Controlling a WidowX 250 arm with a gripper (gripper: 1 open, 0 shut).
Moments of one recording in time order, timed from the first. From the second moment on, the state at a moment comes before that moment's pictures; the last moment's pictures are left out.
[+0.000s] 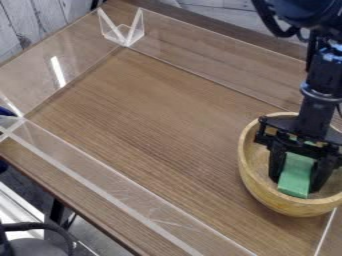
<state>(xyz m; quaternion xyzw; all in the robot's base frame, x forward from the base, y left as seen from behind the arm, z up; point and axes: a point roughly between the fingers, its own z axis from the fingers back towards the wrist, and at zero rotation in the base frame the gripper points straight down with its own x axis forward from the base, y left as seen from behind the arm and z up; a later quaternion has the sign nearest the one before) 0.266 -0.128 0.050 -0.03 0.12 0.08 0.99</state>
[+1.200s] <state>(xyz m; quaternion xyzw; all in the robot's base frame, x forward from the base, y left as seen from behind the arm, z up) 0.268 -0.122 0.059 -0.04 0.12 0.08 0.99</state>
